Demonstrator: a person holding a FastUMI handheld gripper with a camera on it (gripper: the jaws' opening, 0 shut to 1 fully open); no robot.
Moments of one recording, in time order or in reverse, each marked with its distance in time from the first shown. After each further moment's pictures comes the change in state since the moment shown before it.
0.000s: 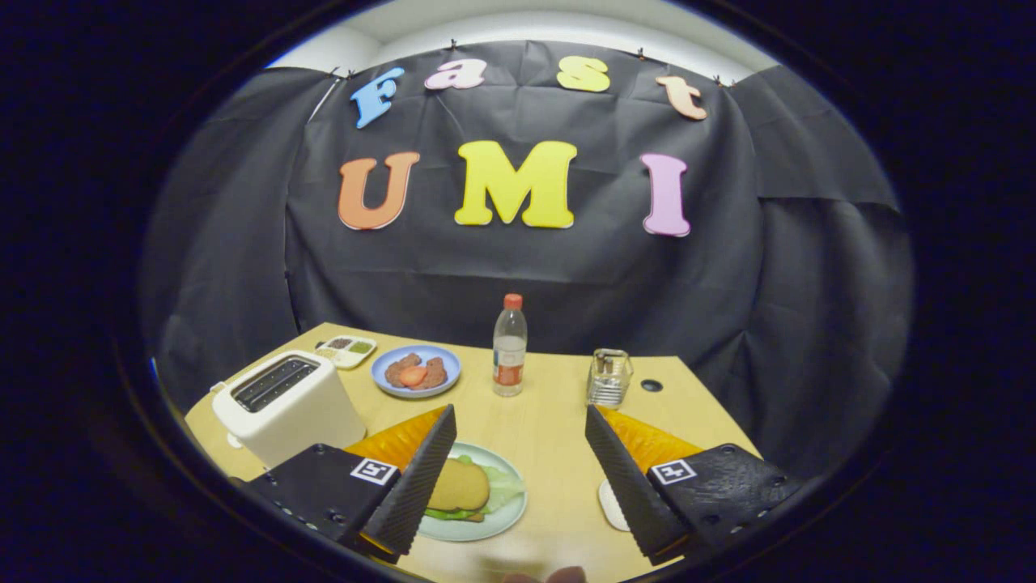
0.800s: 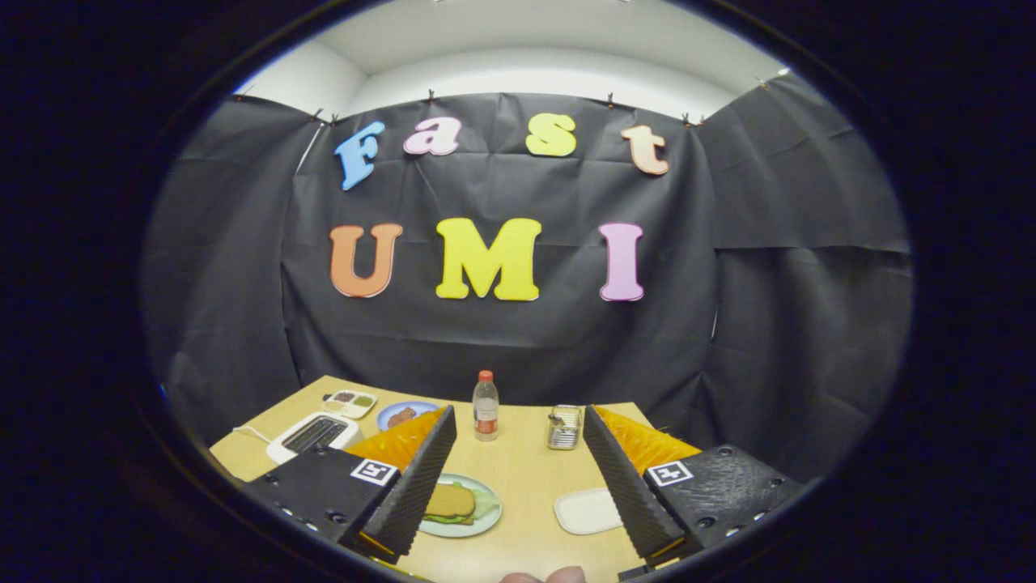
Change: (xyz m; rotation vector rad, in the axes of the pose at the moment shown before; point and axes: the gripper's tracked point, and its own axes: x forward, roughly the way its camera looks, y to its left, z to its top) arm -0.123 -0.033 0.098 0.070 -0.136 -0.047
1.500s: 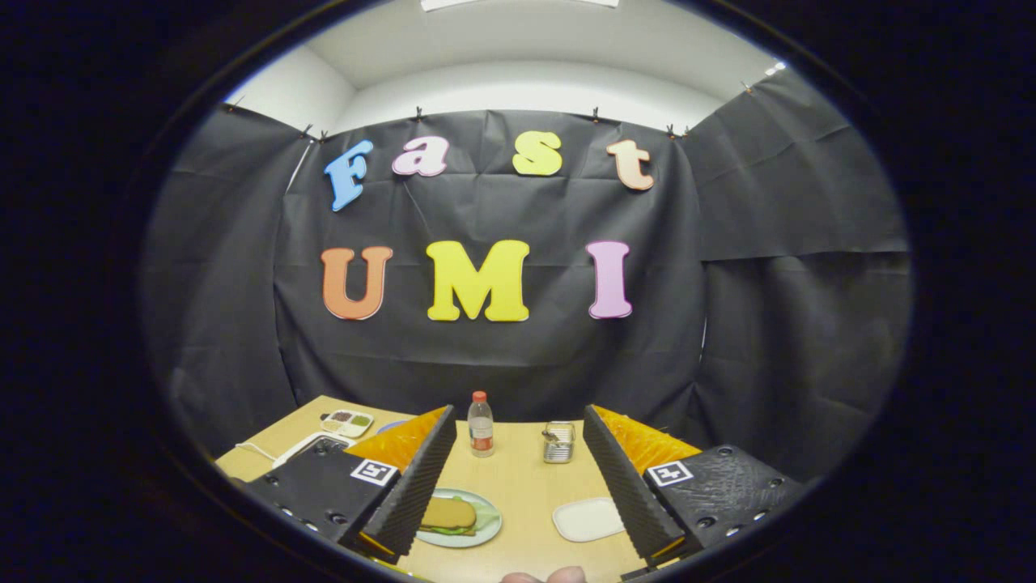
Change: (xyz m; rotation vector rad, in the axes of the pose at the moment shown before) arm -0.005 -0.004 0.024 0.007 -0.057 -0.034
